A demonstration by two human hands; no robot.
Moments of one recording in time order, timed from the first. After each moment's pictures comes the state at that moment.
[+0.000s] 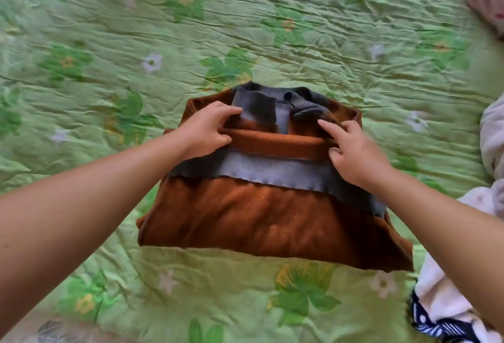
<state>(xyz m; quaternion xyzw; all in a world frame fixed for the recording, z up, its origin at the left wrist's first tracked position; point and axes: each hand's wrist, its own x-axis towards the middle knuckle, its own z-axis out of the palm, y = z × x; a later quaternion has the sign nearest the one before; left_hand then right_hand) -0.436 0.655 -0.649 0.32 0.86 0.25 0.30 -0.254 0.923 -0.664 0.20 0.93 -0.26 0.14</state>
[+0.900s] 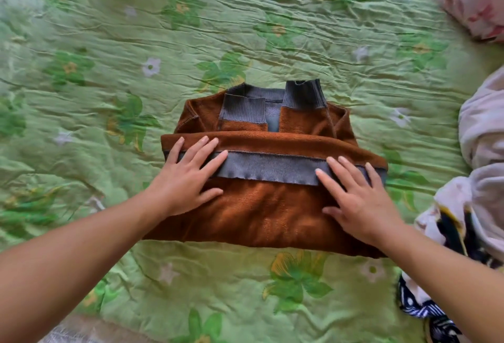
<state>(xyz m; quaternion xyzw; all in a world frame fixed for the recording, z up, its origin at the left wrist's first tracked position) -0.356 0.574 -0.668 0.47 0.87 -0.09 0.13 -0.140 0.905 -0.664 0.02 0.99 -0.01 0.17</state>
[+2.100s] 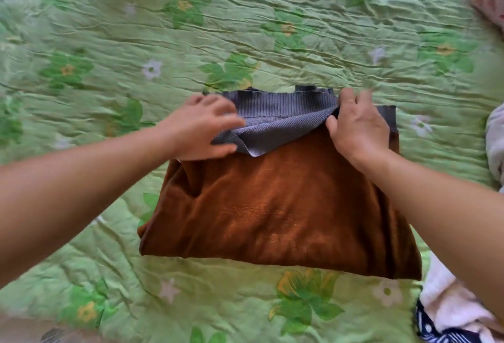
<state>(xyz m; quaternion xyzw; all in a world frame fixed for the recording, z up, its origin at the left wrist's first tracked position) -0.462 0.642 -0.635 0.56 0.82 0.01 0.12 -0.308 0.929 -0.662 0.29 0.95 -0.08 0.05</state>
